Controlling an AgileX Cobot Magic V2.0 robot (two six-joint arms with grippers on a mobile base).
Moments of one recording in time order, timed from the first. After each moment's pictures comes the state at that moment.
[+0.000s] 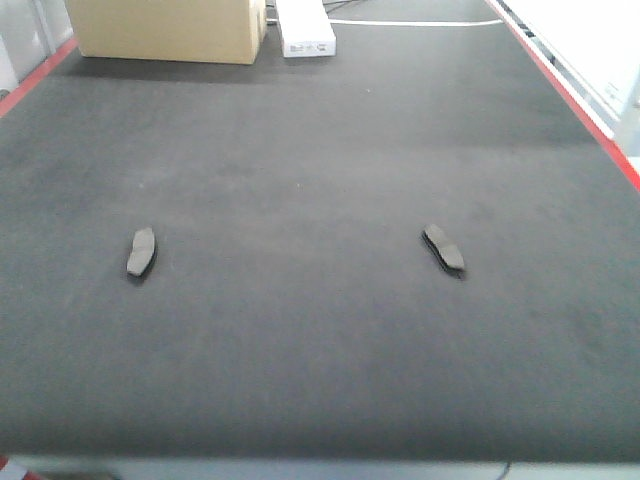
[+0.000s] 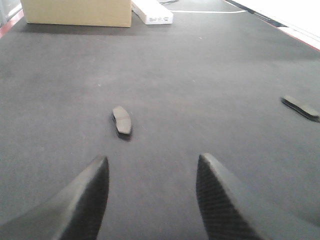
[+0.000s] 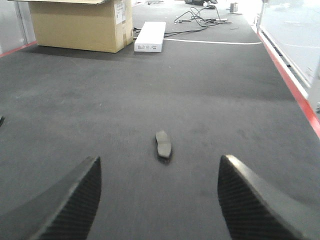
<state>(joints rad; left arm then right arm) -0.13 0.21 -0.42 -0.12 0.57 0.05 0.22 0.19 -0.47 -0.13 0.54 0.10</state>
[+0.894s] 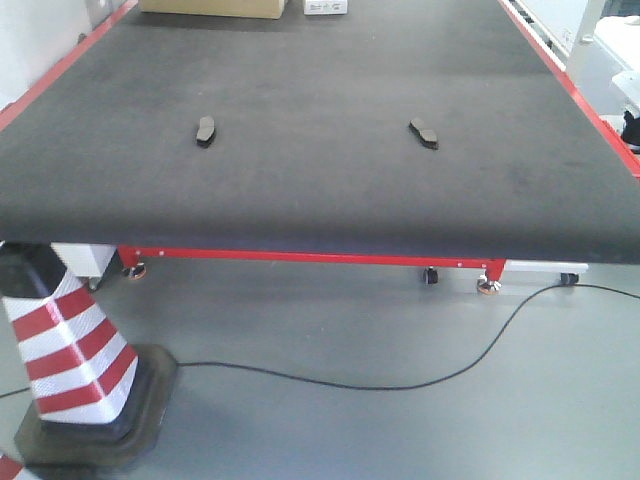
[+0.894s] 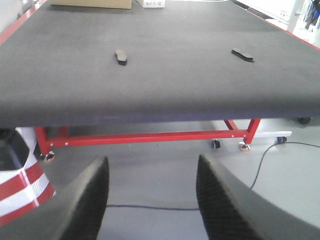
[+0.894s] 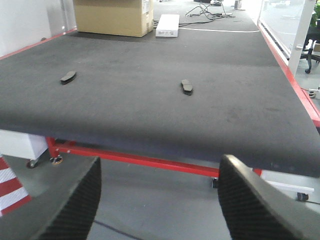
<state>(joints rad) -0.13 0.21 -0.42 -0.12 0.57 0.05 0.22 0.19 -0.47 -0.13 0.54 0.10</state>
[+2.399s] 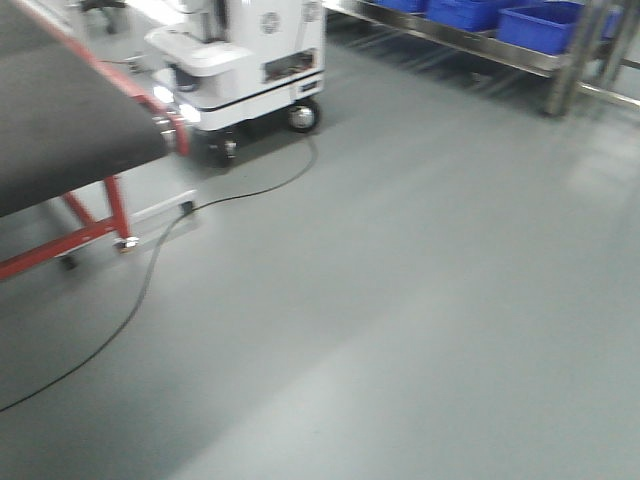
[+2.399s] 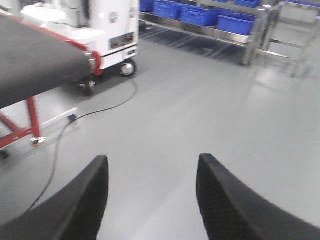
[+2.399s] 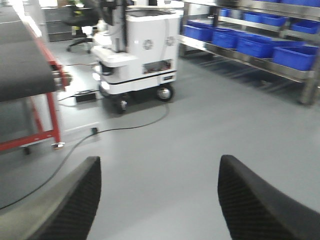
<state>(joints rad) -0.13 0.21 -0.42 -0.12 0.57 0.05 0.22 0.19 -0.47 -0.13 0.54 0.10</state>
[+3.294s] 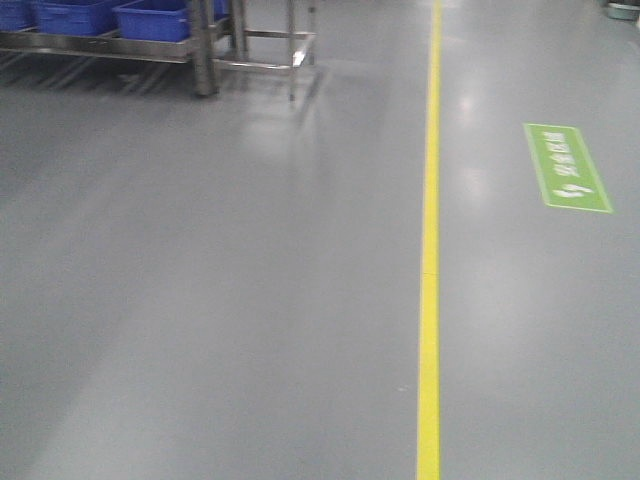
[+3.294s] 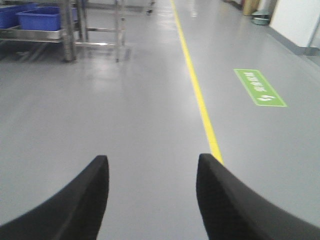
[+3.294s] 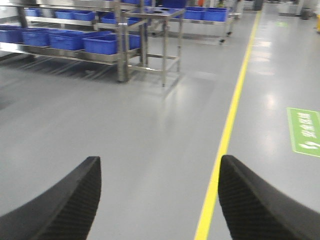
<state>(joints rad) -0.13 0.21 -0.42 -0.12 0.57 0.05 0.22 0.19 -0.47 -0.13 0.54 0.10</state>
